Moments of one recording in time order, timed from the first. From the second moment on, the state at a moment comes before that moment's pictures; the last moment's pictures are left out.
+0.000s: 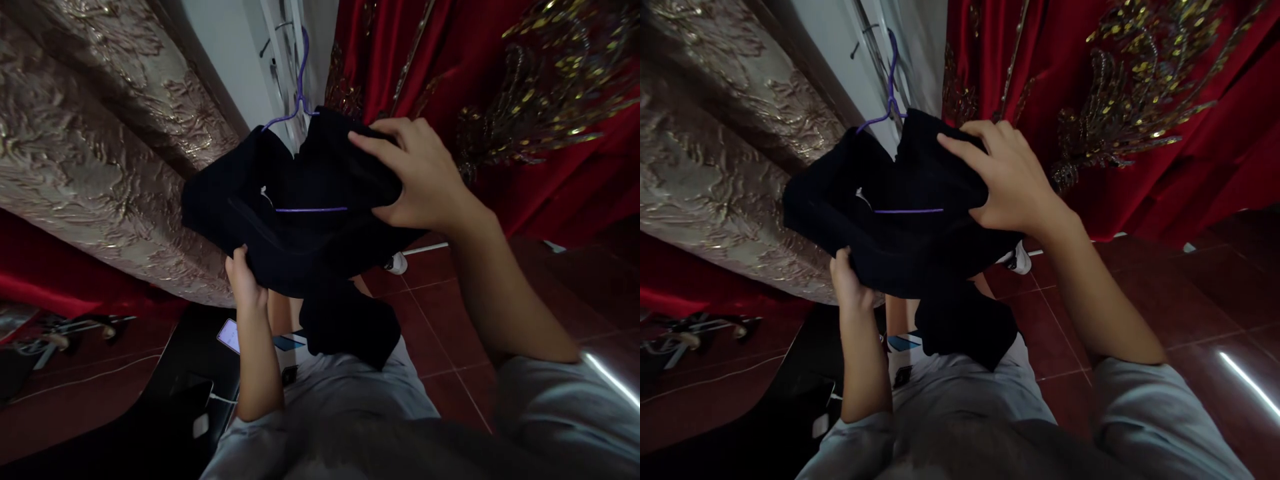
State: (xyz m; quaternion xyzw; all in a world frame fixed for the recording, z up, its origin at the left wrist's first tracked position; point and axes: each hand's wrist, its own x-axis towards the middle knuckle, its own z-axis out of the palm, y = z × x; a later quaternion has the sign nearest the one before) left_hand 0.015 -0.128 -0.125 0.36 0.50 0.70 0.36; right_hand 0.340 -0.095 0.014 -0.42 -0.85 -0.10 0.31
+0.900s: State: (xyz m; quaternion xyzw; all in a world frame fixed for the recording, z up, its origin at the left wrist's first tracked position) left_hand 0.074 -0.164 -0.163 0.55 0.51 0.63 0.20; right_hand 0.243 -0.141 -0.157 -0.56 -0.55 0.48 0.40
